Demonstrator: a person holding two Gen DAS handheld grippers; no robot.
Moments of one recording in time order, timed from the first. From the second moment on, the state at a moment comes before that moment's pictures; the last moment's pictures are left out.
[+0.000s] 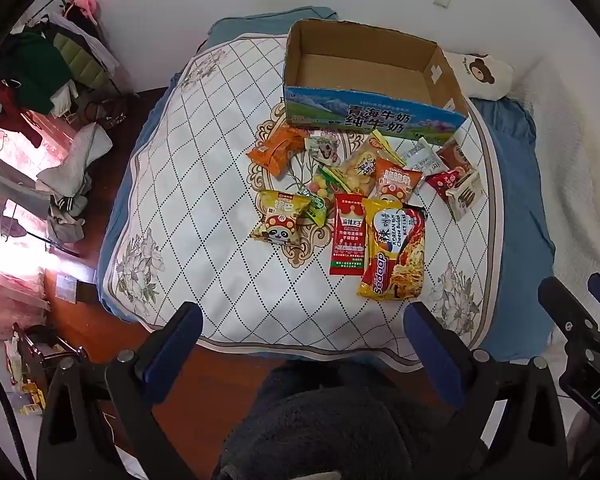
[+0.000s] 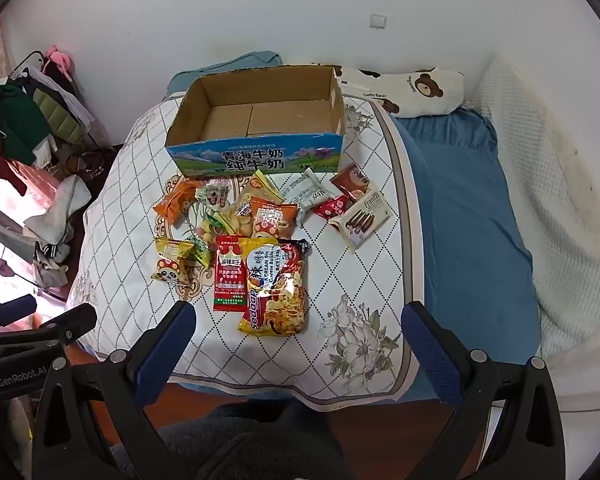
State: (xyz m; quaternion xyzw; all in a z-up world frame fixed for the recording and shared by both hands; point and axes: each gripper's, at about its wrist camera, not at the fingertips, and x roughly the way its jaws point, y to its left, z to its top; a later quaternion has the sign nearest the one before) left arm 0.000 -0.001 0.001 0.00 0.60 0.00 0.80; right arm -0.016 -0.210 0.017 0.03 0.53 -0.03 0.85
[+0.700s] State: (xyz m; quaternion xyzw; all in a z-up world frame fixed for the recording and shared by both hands) left arm -0.001 0.004 -0.005 0.00 0.61 -0.01 0.80; right arm -0.014 -0.209 0.010 0.05 0.55 -0.03 0.83
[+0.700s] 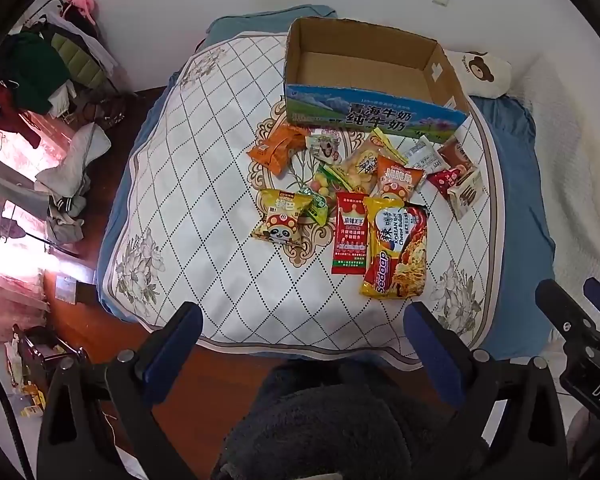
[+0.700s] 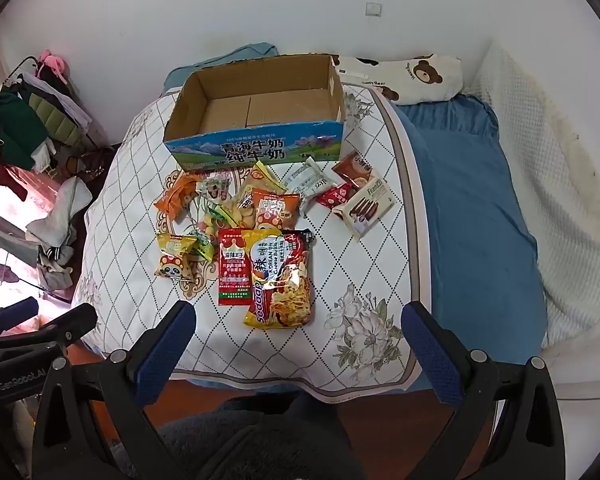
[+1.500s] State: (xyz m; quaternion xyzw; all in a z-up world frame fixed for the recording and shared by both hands) left arm 0.002 0.005 -0.005 0.00 0.60 -0.01 0.80; right arm -0.018 -0.208 0.009 0.05 0.55 -0.04 0.83
